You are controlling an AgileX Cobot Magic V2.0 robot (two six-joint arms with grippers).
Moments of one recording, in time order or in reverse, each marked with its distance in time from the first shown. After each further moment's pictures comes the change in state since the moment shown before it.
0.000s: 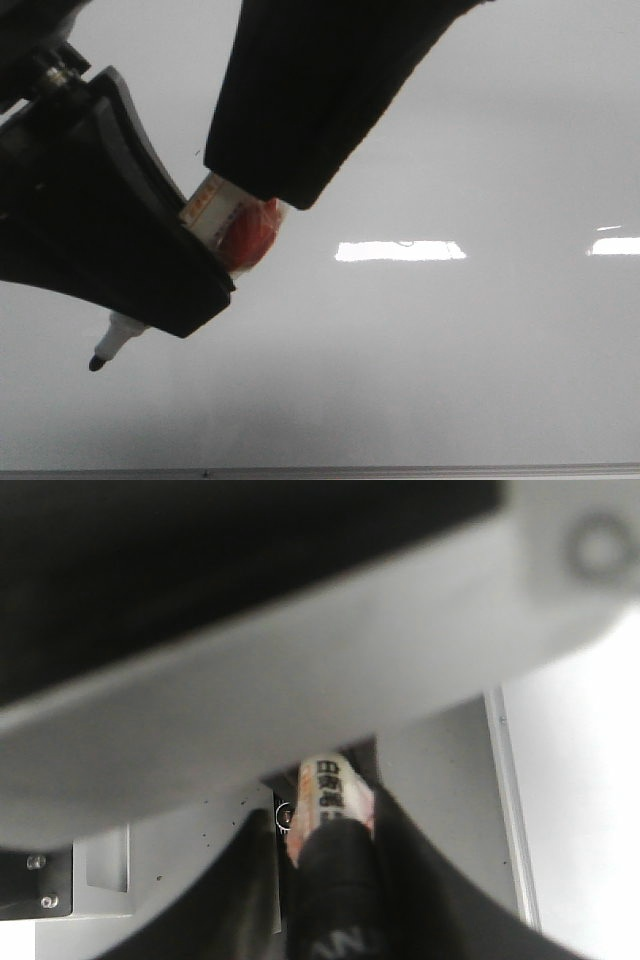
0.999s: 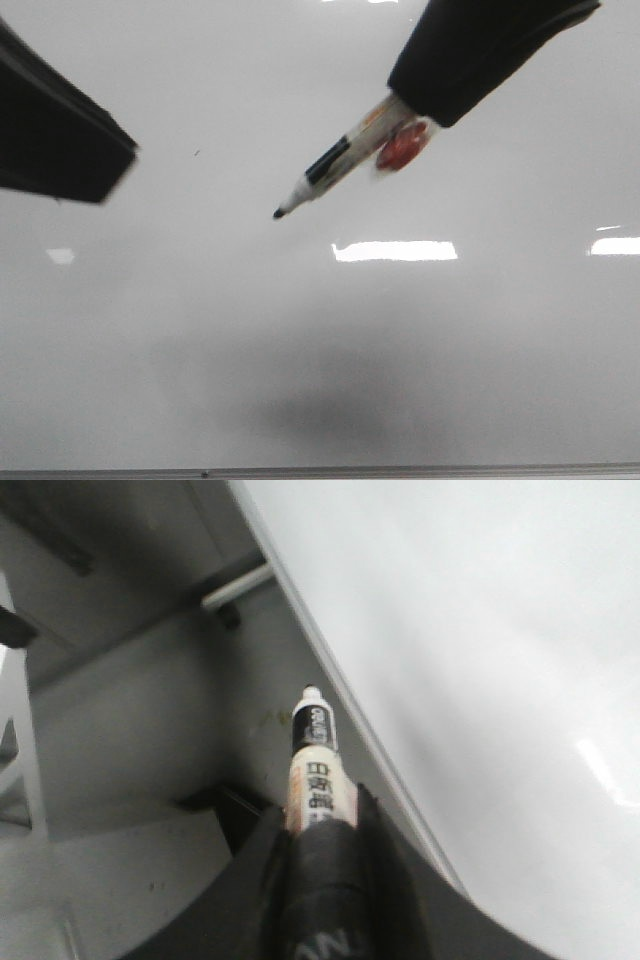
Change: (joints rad) left arm 0.112 -0.336 0.204 -0.049 -0.240 -0.067; right arm -0.391 -0.156 0.176 0.185 -0.120 -0.053
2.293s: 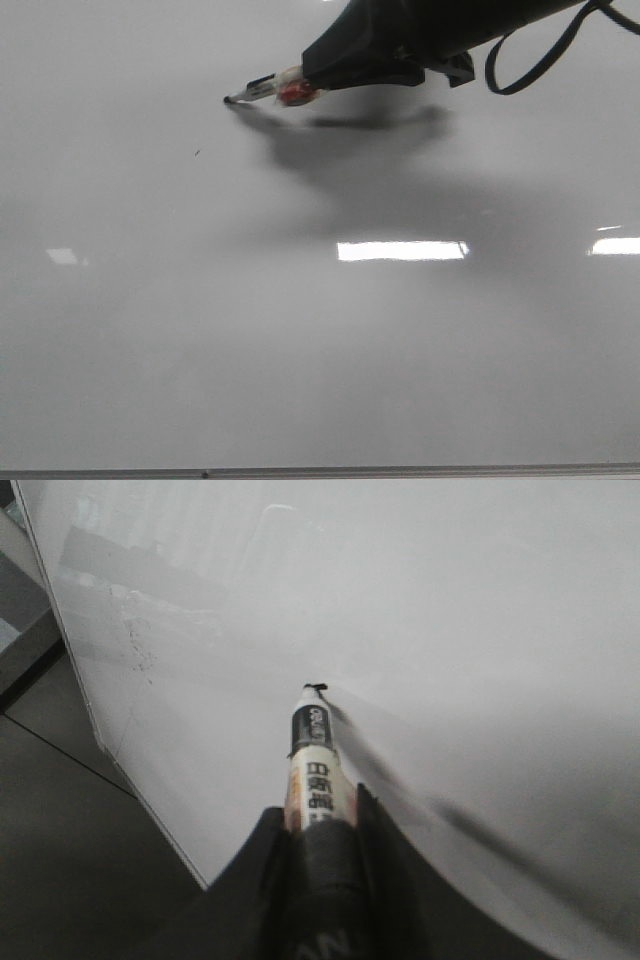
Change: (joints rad) left arm 0.101 -0.491 0.239 -0.138 -0.156 -0.004; right arm -0.103 0.439 -0.091 0.906 -0.270 -0.529
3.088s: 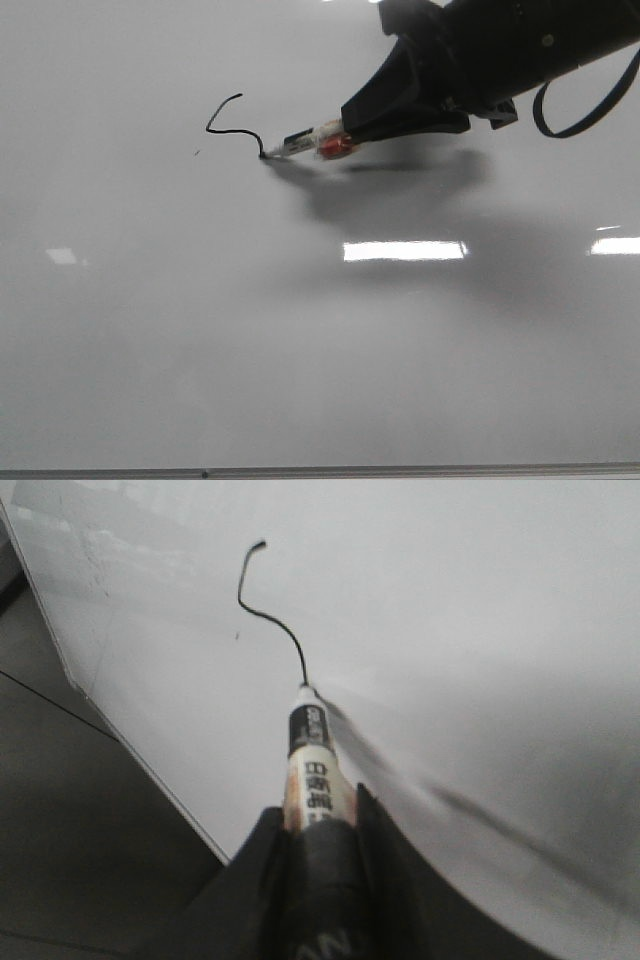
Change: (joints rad) left arm 0.000 0.000 0.000 0.000 0.000 0.000; right arm -0.068 -0.040 0.136 -0.072 0.027 -0.011
